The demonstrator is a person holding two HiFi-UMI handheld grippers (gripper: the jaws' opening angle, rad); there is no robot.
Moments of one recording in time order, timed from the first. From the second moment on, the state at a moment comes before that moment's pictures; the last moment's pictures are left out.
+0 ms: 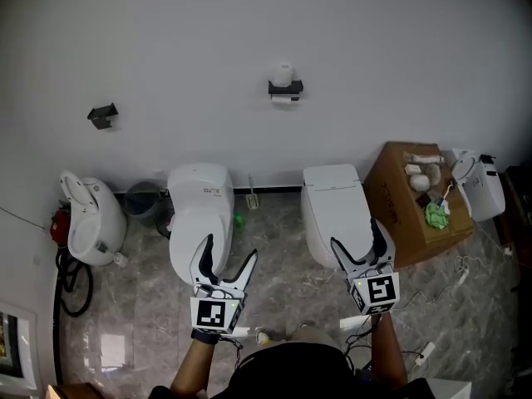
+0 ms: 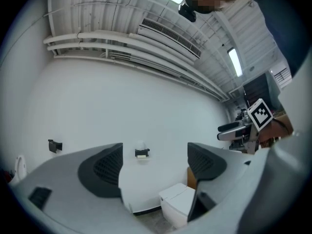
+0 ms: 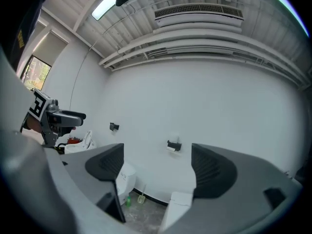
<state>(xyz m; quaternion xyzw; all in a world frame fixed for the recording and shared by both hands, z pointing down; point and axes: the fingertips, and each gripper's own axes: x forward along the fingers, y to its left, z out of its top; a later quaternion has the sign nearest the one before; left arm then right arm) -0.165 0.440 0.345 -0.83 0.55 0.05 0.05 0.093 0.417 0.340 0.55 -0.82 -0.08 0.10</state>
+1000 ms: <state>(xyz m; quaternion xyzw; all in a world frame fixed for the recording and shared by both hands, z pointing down) -0.093 0.238 0.349 -0.83 0.55 0.03 0.05 0.152 0.222 0.383 0.55 -0.83 -0.04 0.07</state>
